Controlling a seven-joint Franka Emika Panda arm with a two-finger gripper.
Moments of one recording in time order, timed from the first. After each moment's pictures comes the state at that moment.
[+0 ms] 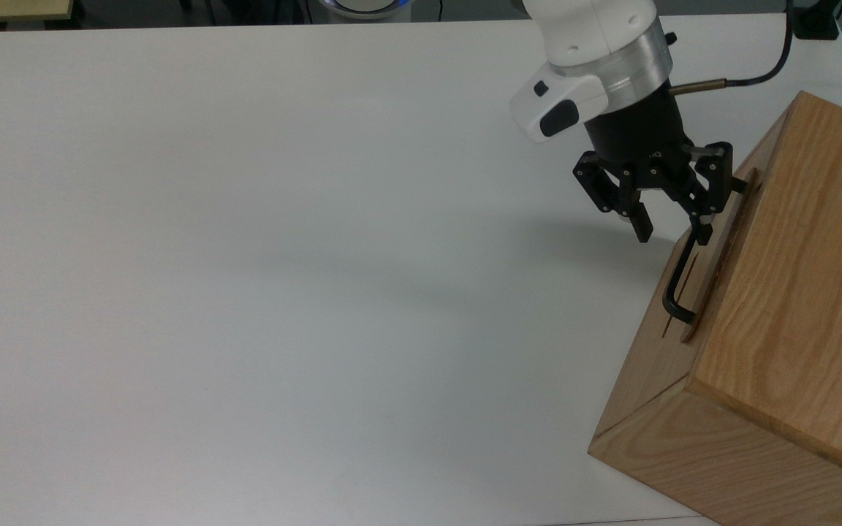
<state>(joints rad) 0.51 0.49 -0.17 -1.29 0.55 2.33 0.60</state>
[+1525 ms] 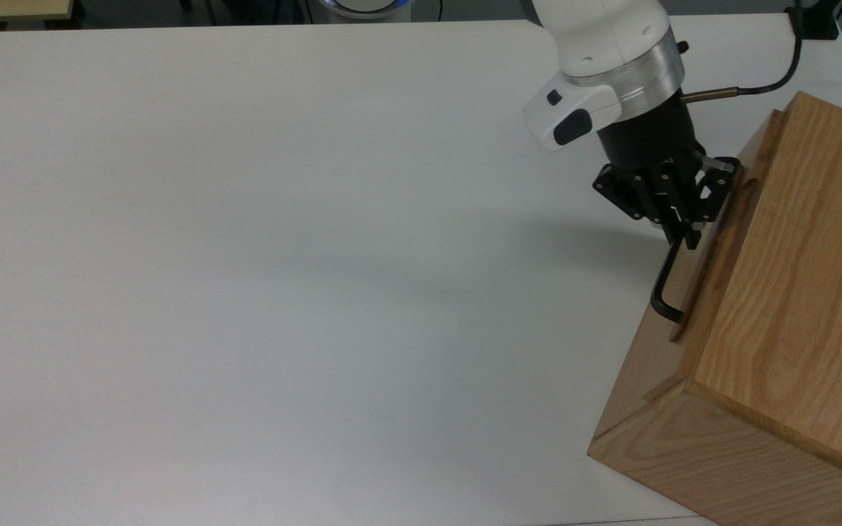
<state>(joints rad) 0.51 0.51 -0.17 -1.27 0.57 2.31 0.60</state>
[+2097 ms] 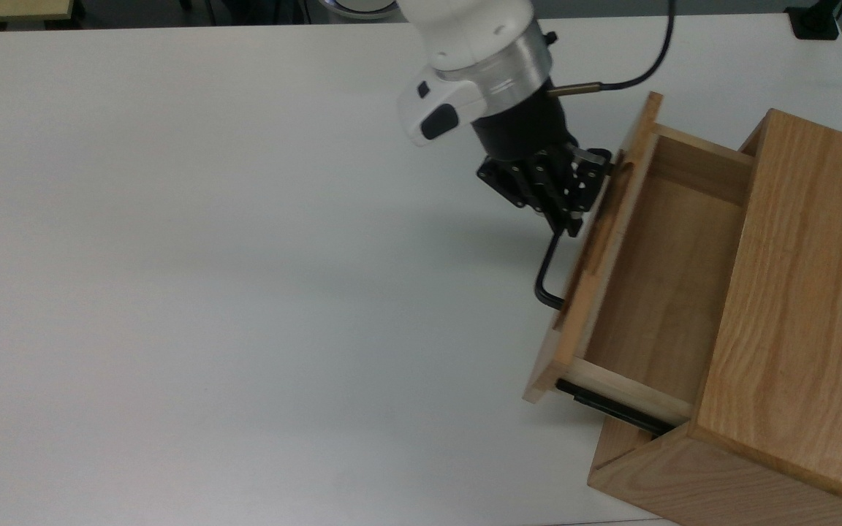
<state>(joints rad) 0.38 0.40 -0.19 -1.37 0.58 2.16 0.45</state>
